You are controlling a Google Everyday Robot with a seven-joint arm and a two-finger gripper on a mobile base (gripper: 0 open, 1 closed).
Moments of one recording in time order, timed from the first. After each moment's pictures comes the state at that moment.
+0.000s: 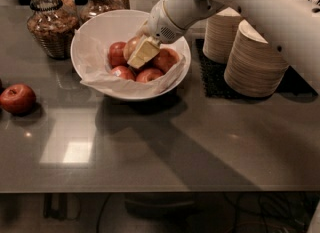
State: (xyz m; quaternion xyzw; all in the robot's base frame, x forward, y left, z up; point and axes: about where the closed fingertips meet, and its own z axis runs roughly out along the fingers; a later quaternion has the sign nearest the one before) arm 0.644 0.042 0.921 -0.64 0.67 0.14 0.35
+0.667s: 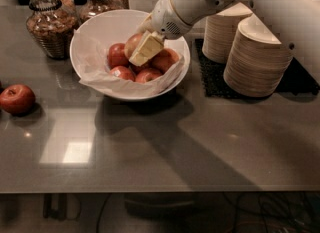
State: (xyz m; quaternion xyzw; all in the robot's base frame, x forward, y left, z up) arm 0.634 0.040 0.941 -0.64 0.65 0.16 0.37
